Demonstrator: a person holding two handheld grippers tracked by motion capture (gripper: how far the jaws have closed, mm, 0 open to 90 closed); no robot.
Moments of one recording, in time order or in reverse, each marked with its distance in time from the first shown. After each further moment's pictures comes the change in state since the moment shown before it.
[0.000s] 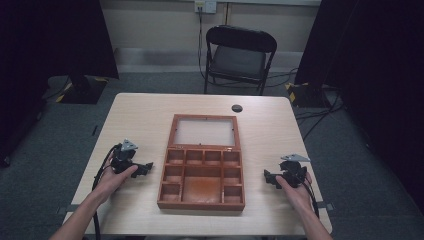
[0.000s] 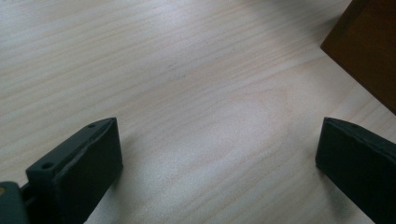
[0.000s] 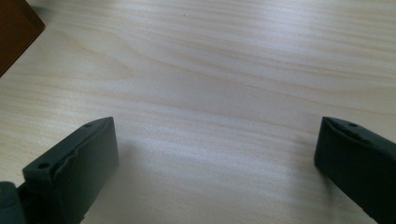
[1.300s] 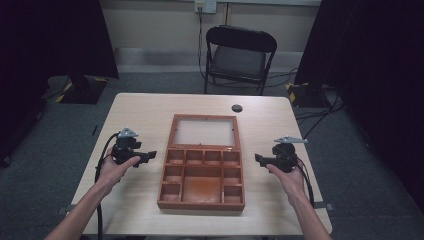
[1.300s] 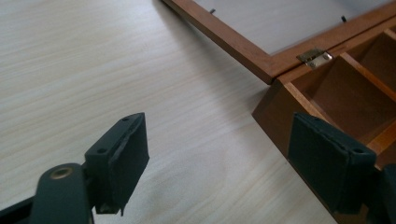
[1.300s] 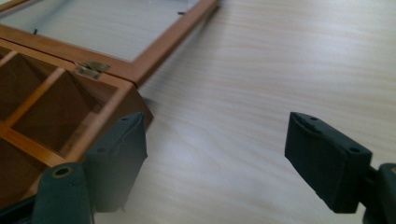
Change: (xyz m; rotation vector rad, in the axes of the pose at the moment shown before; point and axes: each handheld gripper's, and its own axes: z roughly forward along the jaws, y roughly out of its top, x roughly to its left) left arm -0.007 0.050 -0.027 -0.037 -0.101 -0.040; right arm 0.025 0.067 -0.016 -0.058 0.190 -0.010
